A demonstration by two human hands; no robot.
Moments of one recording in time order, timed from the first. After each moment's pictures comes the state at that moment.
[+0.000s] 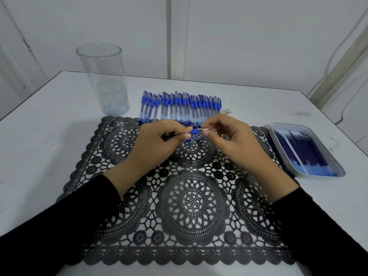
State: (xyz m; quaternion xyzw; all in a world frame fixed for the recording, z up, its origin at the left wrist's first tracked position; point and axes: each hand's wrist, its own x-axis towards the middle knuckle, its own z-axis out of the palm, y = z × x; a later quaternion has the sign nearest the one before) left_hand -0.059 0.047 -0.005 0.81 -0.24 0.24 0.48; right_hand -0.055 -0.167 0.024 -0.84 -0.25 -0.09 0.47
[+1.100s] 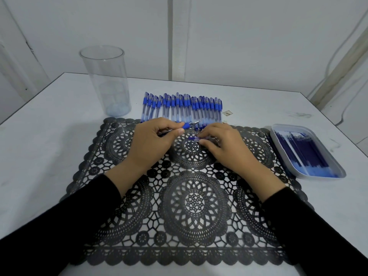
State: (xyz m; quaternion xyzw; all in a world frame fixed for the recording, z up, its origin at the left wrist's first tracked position) left_hand -0.060 0.050 0.000 0.82 -0.13 0.24 0.50; right_hand -0.042 -0.160 0.003 -0.92 -0.26 -0.12 0.27
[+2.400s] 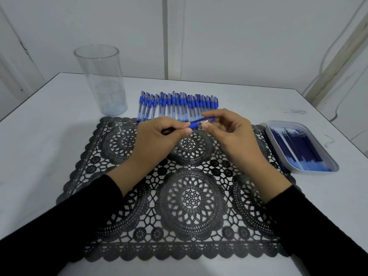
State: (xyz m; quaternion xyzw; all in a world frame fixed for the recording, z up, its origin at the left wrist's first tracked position) left_hand -0.068 0.034 0.003 0.78 -0.17 0.24 0.55; right_hand -0.065 -0.159 0.028 -0.73 -0.15 -0.06 0.67
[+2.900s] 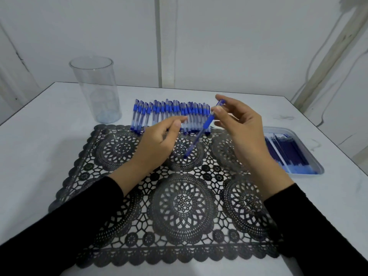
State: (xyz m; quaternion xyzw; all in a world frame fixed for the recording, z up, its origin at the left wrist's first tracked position) left_hand -0.059 0.021 0.007 0.82 -0.19 0.16 0.51; right_hand -0.062 -0.175 0.055 -0.69 -0.10 -0.14 0.70
